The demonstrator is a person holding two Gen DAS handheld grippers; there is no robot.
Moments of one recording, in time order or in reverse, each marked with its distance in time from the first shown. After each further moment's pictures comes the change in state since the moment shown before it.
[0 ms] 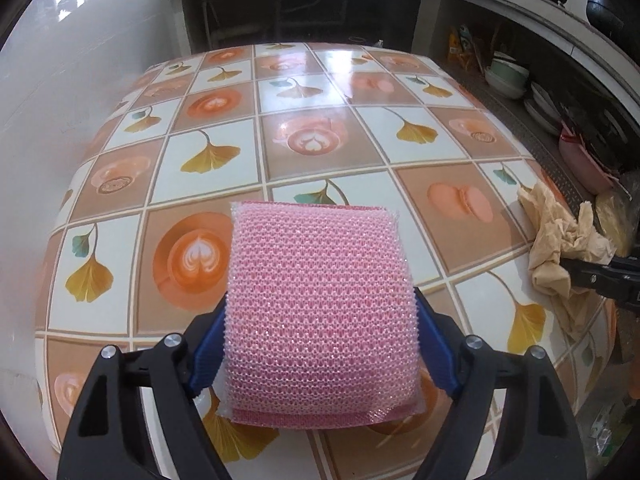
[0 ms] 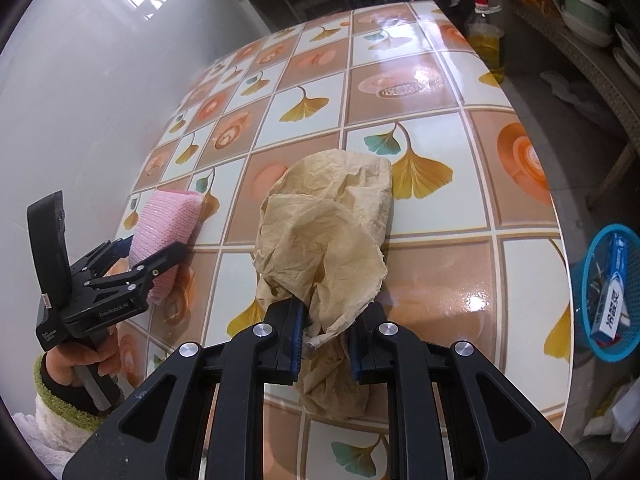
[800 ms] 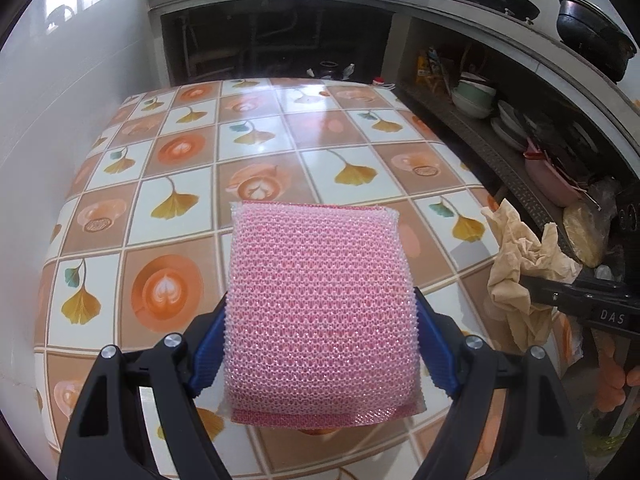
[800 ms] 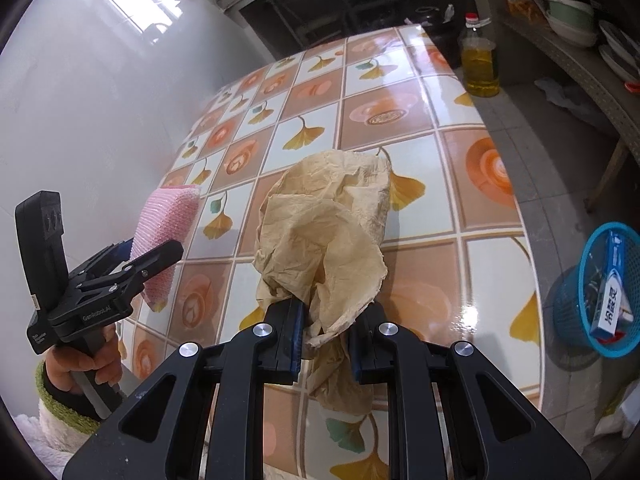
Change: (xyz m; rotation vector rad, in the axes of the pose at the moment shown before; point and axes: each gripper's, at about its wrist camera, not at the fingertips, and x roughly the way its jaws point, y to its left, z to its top) left arm -0.035 -0.038 0.020 0.030 -0.072 -0.088; right arm -0.042 -0.016 -0.013 0.038 -0.090 0.041
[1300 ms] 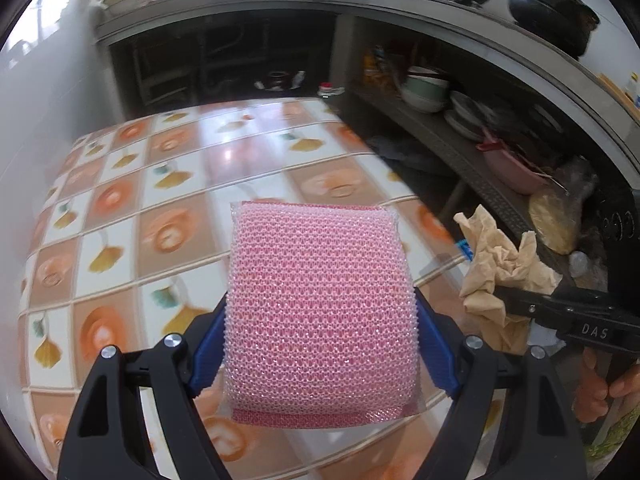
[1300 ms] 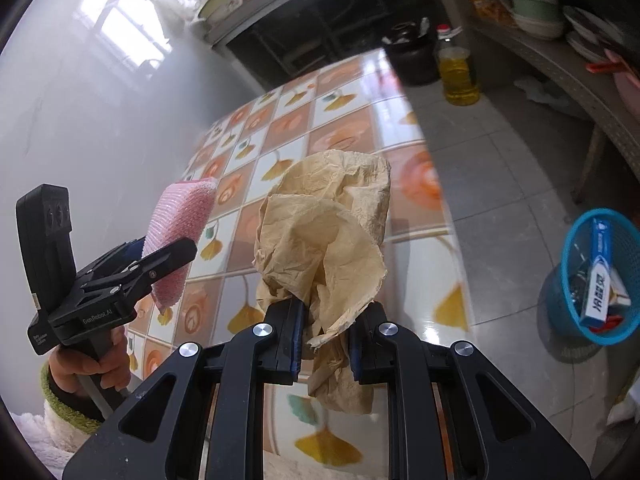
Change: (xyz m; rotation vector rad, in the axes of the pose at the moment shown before) left arm 0.005 -0.082 0.032 0.118 -0.011 -0.105; right arm -0.045 -0.048 -0.009 0.092 -0.095 0.016
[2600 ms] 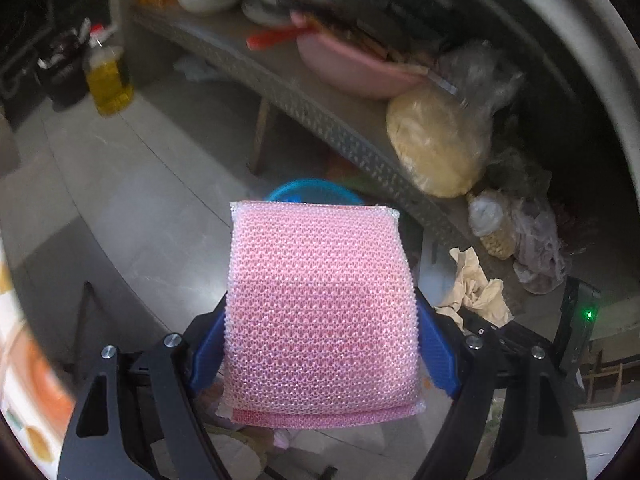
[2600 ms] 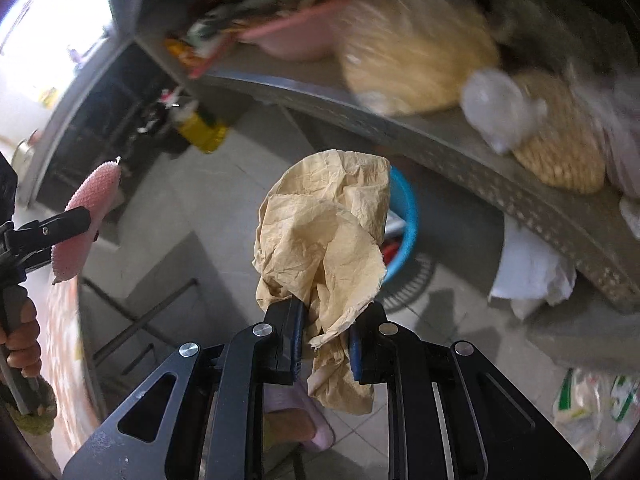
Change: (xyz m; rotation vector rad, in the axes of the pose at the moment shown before) left arm 0.204 -0.294 0.088 0.266 0.425 -0.412; right arm -0.112 -0.271 -0.085 0.577 -0.145 -0.484
